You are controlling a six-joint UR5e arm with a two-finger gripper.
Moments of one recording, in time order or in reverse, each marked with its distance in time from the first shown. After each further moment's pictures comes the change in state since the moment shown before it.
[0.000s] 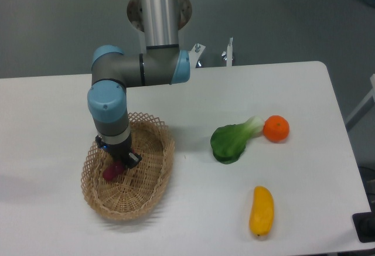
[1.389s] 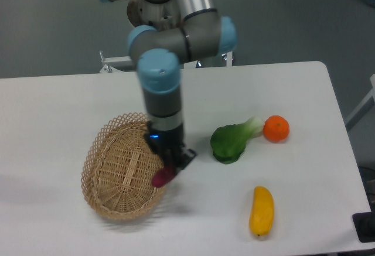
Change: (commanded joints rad) arm 0.372 0.130 0.173 -0.032 -0.083 0.322
